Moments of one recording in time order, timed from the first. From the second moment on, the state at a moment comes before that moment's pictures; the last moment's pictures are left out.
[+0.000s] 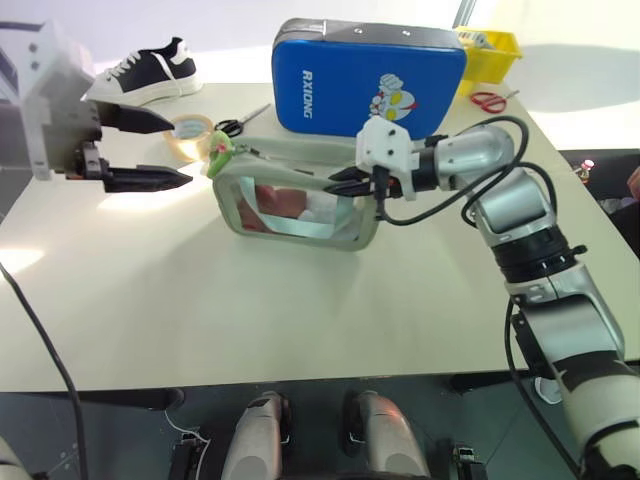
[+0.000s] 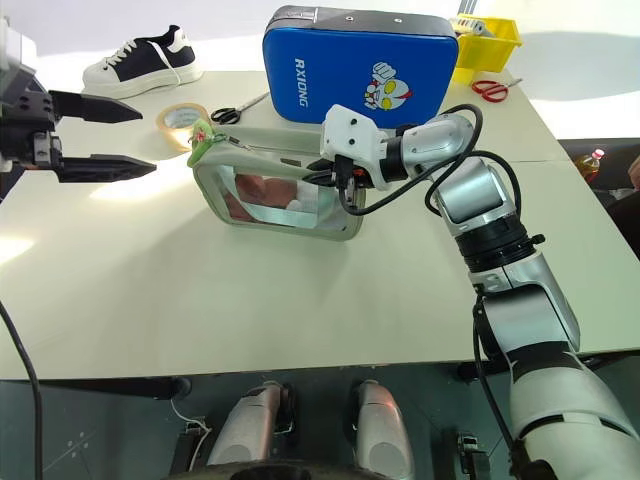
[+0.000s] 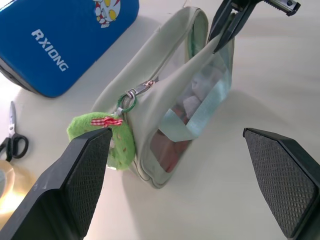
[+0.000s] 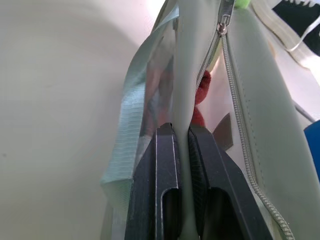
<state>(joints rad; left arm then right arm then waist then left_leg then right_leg) -0.87 1.19 0.07 0.02 -0.53 0.73 -1.33 -1.03 -0.57 0.31 0.25 0.12 0.26 1.19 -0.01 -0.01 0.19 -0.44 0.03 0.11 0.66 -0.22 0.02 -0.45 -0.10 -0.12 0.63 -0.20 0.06</state>
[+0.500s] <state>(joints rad) -0.81 1.17 0.10 0.15 -0.49 0.66 -1.28 -0.91 -0.74 0.17 -0.06 0.23 0.57 1.22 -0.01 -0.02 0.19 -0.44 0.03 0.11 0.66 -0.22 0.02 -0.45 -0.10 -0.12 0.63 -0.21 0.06</state>
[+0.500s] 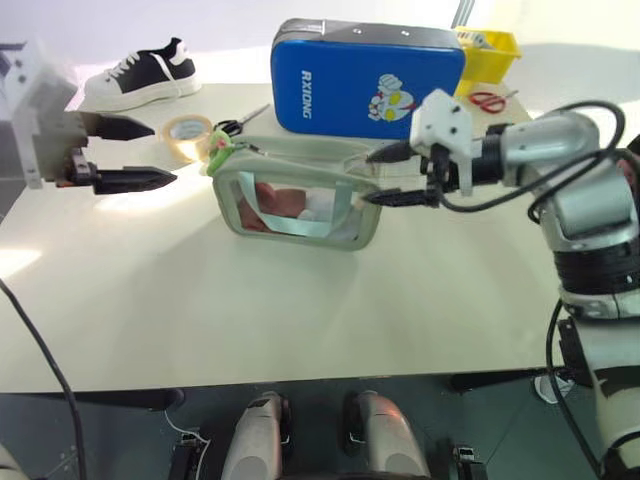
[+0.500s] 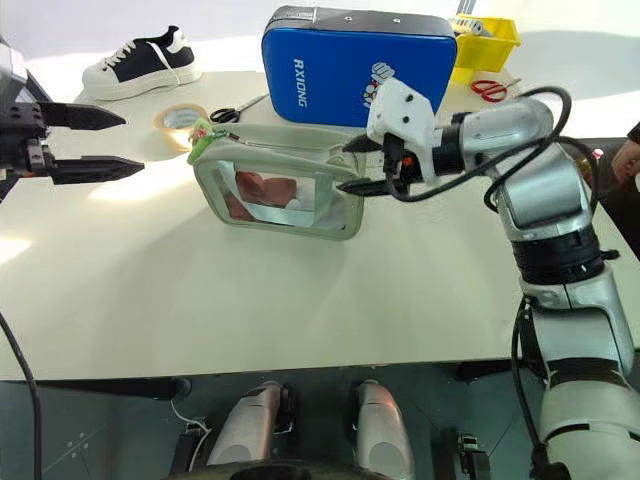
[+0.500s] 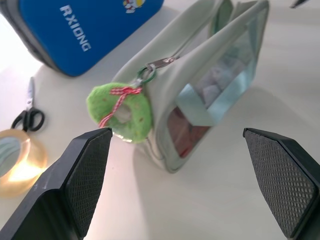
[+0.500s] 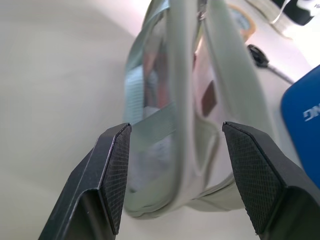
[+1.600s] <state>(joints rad) -1.04 0.69 0.05 0.75 -0.25 0.37 -1.01 -0.80 -0.69 0.19 -0.13 0.20 0.57 1.10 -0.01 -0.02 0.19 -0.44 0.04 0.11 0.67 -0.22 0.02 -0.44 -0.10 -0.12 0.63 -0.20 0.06</state>
